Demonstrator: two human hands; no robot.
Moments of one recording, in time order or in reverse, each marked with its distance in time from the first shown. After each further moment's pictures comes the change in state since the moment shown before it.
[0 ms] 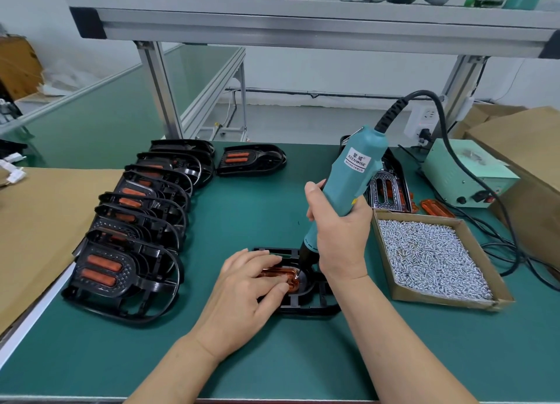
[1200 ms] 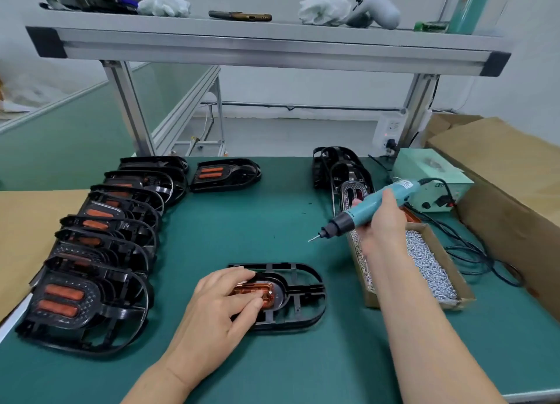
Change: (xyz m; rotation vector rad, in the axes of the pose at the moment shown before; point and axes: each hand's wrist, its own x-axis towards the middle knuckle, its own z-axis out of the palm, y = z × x) left_hand -0.004 -0.005 0.002 -0.056 0.022 -0.009; right_hand 0.089 0.006 -0.089 0.188 0.449 0.536
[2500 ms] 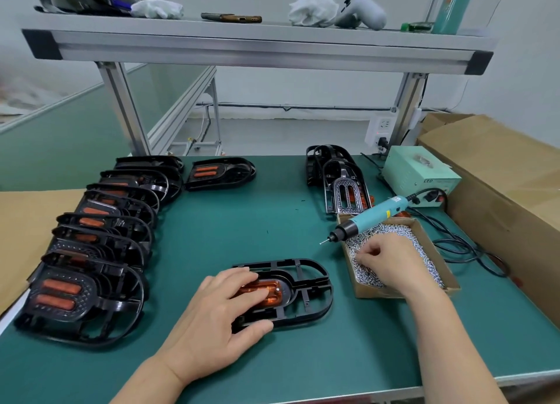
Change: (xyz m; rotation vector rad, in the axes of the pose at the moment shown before) left_hand -0.003 0.010 -0.004 0.105 -0.110 0.181; right_hand -0.007 -0.011 -0.088 -1.634 -0.322 -0.419
